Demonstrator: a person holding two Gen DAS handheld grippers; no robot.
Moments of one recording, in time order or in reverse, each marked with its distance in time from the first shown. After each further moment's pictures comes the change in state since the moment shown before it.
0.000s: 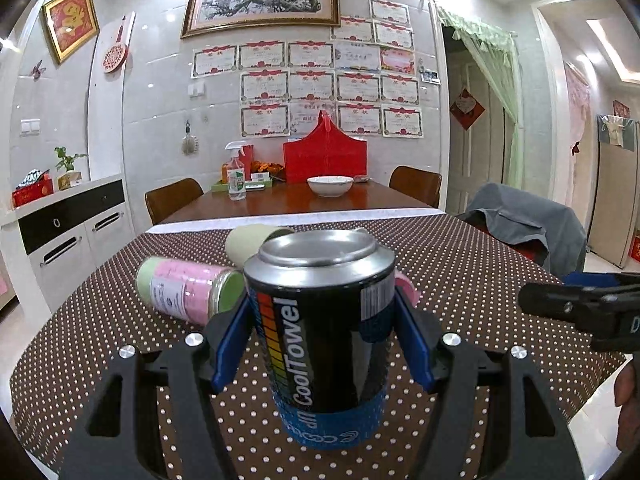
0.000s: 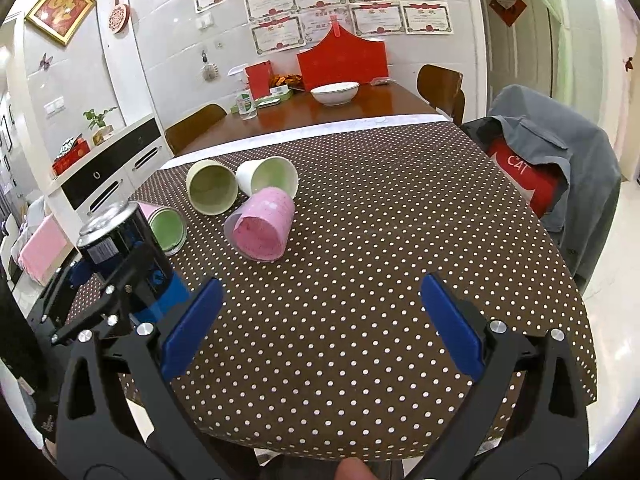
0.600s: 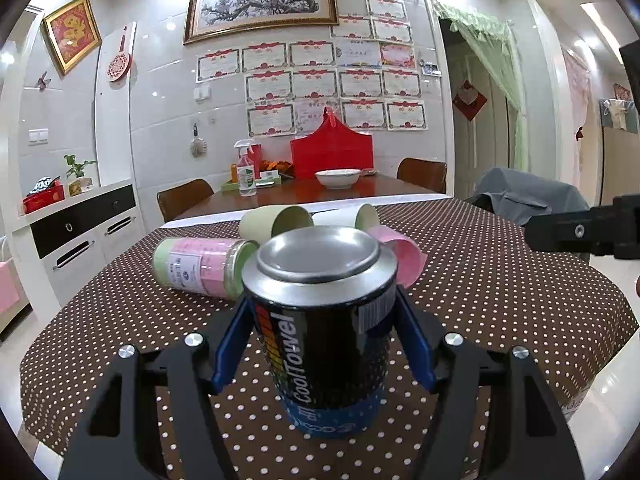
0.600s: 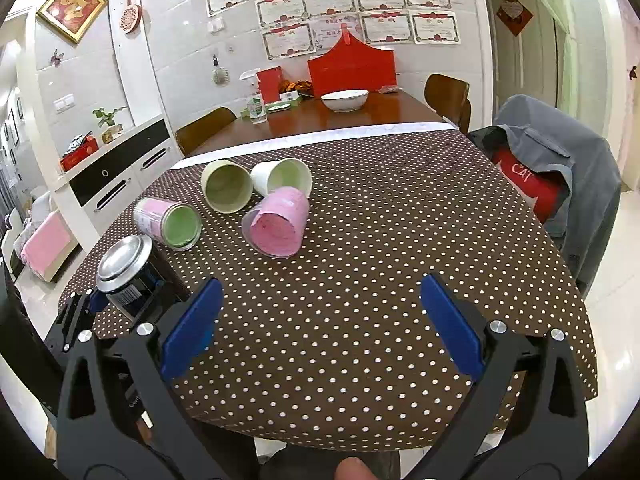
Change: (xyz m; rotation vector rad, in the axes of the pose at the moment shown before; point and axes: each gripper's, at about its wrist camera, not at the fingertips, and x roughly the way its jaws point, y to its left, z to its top) left arm -0.020 -0.001 -0.033 0.047 0.000 0.047; right arm -0.014 0.011 -0.006 -0.024 -0.028 0.022
